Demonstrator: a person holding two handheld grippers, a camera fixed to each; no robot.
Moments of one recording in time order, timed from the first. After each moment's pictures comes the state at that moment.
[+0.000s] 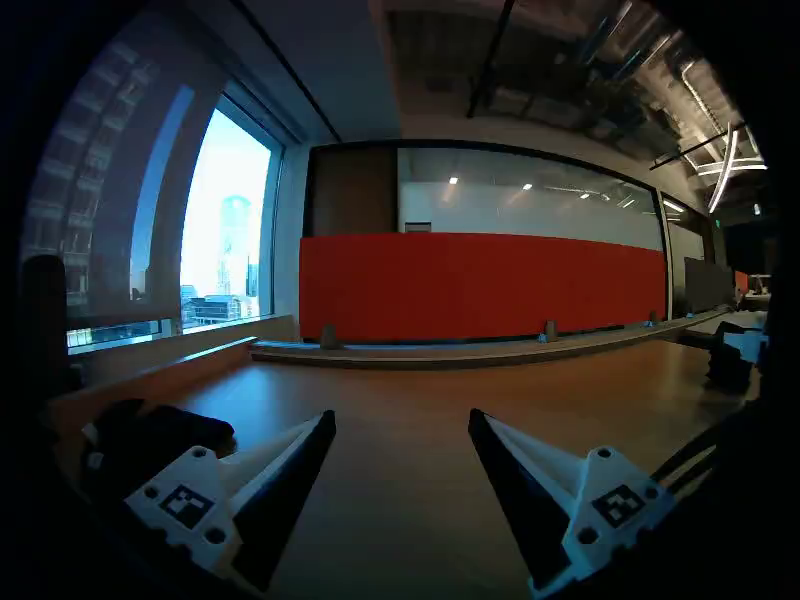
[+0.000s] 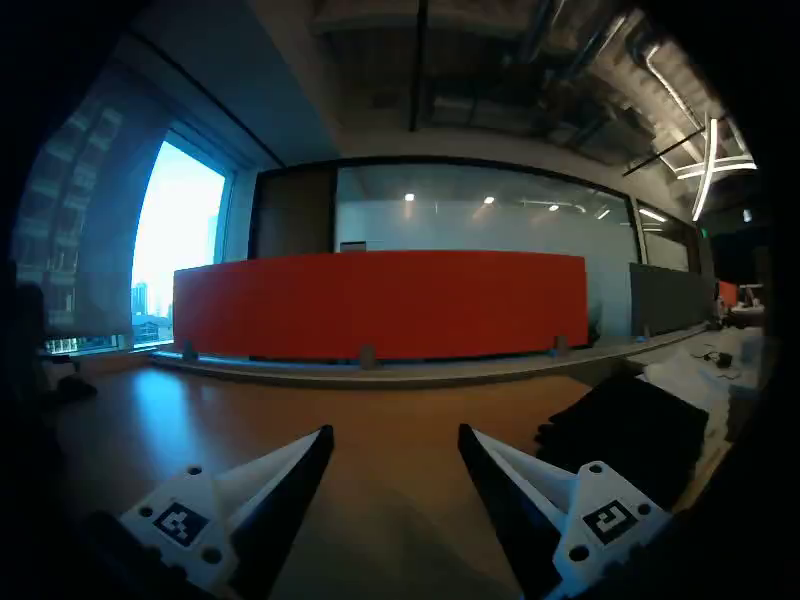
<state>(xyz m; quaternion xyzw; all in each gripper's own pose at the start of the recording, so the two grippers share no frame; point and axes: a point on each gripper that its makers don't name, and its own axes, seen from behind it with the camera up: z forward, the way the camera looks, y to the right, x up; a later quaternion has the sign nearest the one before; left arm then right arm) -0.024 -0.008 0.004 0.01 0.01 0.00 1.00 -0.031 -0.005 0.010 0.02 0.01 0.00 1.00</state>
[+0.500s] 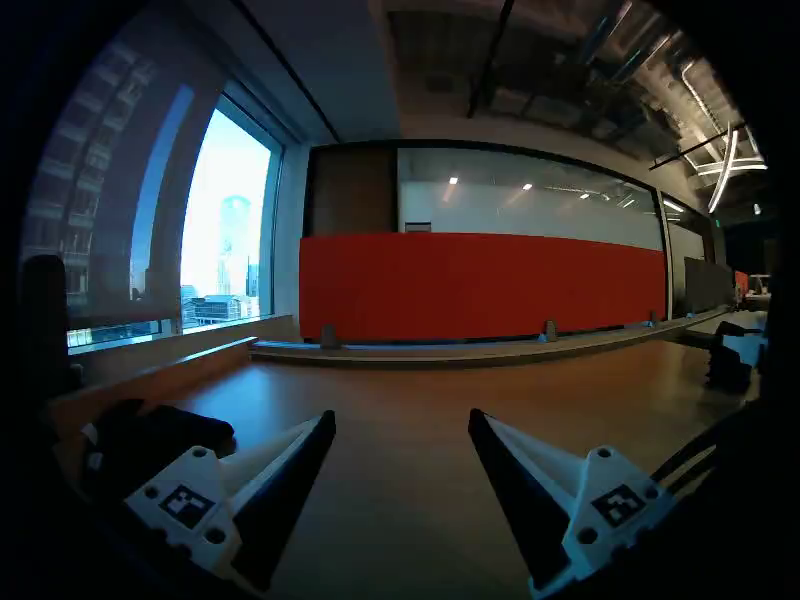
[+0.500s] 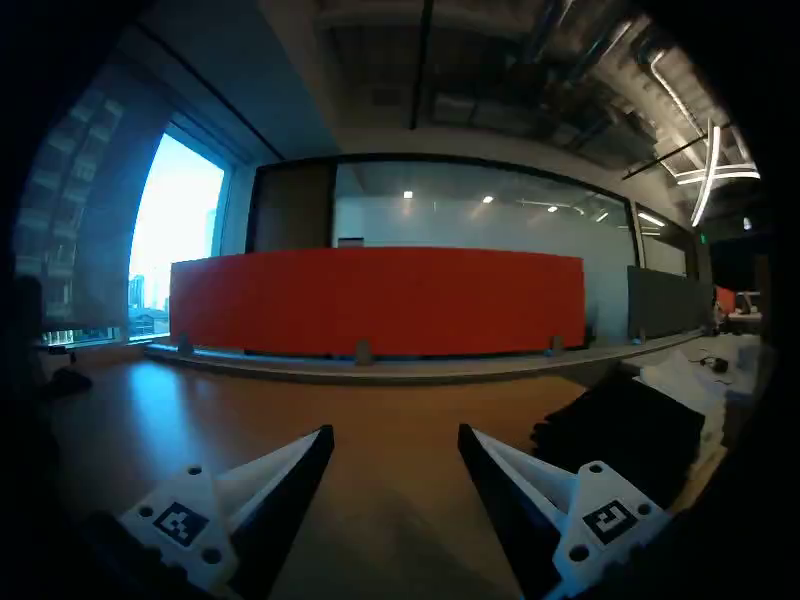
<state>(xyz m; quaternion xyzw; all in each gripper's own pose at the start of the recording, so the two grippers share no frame) -0.024 -0.008 0.004 0.01 0.01 0.00 1.00 -0.034 -0.005 0.008 0.01 0.01 -0.01 1.00</state>
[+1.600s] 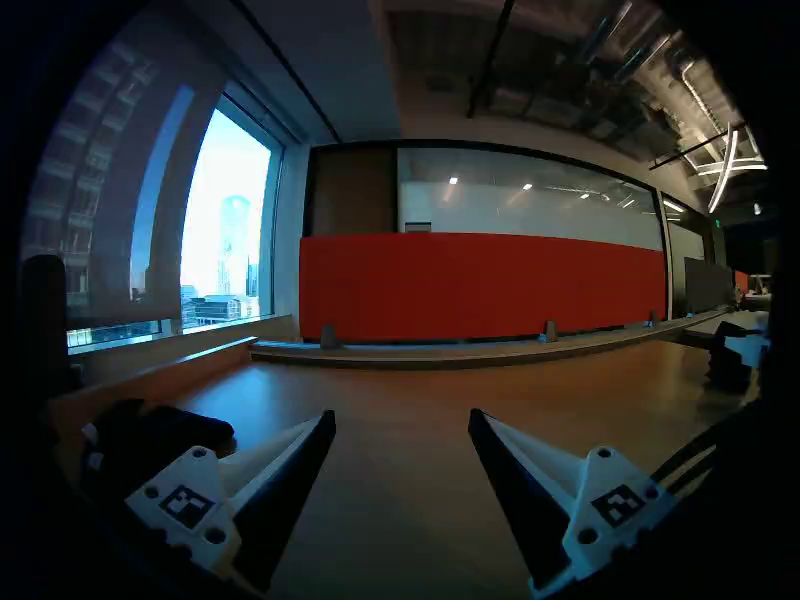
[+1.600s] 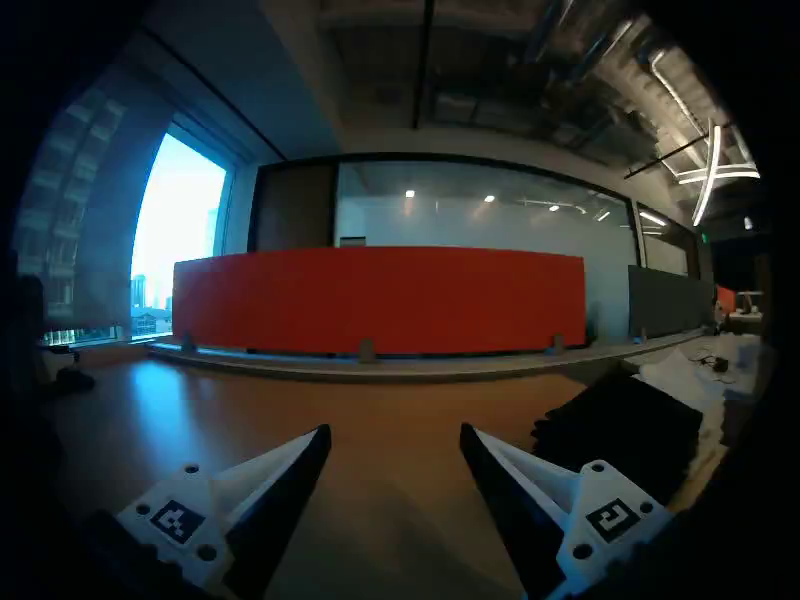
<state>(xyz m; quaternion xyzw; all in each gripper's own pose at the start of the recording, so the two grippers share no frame) -0.023 -0.008 0.003 0.01 0.01 0.00 1.00 -0.033 -0.008 0.001 0.01 0.00 -0.01 1.00</state>
